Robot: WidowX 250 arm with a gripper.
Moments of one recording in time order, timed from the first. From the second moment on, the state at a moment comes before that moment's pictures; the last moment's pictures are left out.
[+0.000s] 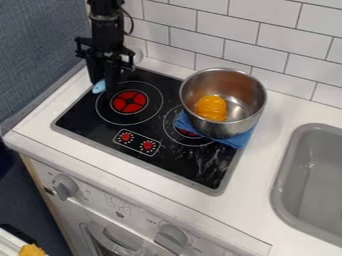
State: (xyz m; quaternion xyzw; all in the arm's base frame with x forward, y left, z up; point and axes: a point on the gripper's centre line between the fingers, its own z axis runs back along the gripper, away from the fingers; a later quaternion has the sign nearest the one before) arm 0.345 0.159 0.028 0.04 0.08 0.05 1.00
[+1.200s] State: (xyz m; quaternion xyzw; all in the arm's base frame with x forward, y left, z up) arm 0.338 0.157 0.042 0.04 0.04 0.06 1.00
